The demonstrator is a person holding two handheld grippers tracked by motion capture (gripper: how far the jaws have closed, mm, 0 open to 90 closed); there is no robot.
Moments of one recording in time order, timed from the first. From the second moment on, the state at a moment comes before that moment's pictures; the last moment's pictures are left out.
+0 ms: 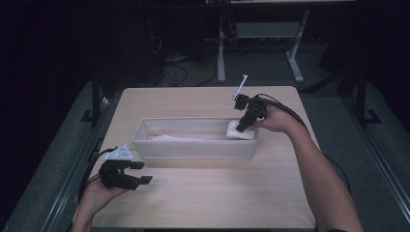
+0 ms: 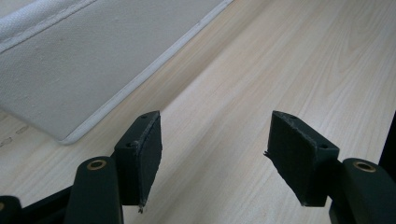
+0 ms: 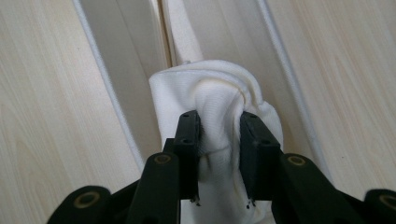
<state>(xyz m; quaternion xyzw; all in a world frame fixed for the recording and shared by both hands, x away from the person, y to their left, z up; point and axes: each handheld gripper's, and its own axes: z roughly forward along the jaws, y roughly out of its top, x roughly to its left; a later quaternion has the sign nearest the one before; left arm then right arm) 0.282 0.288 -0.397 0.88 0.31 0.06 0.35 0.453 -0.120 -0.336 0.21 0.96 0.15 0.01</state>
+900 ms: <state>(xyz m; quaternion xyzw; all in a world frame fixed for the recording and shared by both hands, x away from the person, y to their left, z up) 0.281 0.289 -0.396 0.88 0.31 0.06 0.36 0.462 -0.120 -0.369 0.22 0.96 0.14 -0.01</state>
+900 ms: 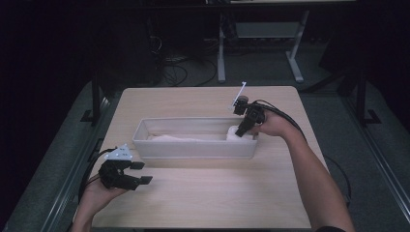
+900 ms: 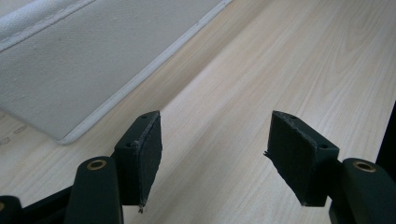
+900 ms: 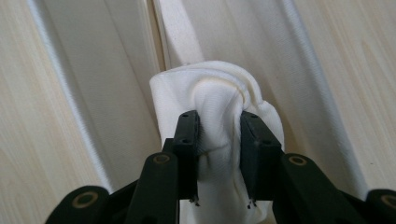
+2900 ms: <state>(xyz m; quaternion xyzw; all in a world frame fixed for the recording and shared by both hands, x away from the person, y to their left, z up) 0.276 0.293 -0.396 0.88 0.32 0.06 0.36 0.455 -0.126 -0.374 0.23 0.96 0.14 0.00</state>
